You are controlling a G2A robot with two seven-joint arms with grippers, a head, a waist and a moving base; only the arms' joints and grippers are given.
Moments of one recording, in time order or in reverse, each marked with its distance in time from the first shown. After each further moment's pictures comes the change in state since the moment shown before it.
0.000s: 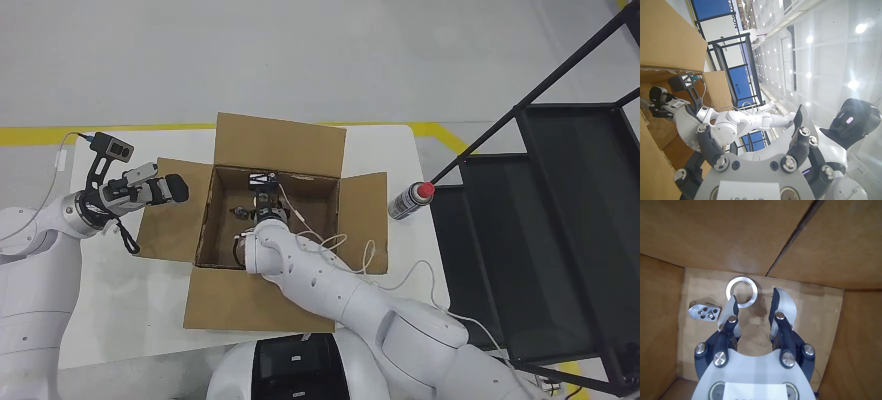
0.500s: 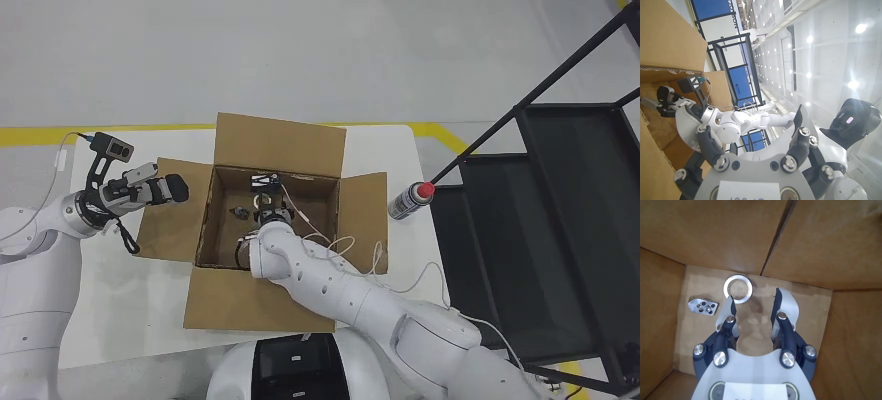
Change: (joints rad) left arm 0.000 0.000 0.000 0.000 0.000 0.000 0.000; right arm -0.035 0.085 -0.037 -0.167 -0.057 0.057 0.077
